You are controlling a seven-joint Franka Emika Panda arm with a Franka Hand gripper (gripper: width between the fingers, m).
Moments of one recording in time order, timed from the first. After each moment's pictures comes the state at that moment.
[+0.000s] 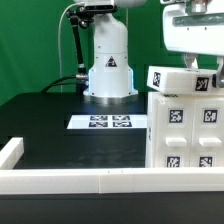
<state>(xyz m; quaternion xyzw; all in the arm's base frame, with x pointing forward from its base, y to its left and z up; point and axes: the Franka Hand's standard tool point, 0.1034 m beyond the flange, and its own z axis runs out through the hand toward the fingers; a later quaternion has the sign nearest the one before) 0.615 0.112 0.151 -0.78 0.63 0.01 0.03</state>
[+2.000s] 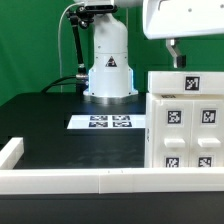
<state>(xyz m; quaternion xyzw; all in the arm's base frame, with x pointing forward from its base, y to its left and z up) 0.617 0.114 0.177 -0.95 0.29 -0.01 0.05</state>
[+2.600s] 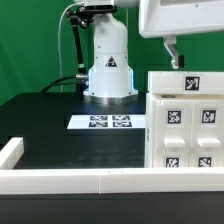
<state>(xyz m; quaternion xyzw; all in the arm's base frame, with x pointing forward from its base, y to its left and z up) 0.625 0.112 0.182 -1.00 -0.07 -0.05 0.04</state>
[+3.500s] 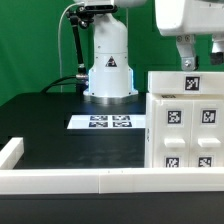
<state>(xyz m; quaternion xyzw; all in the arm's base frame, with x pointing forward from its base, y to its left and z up) 0.621 0.102 0.177 -0.90 -0.44 -0.05 0.01</state>
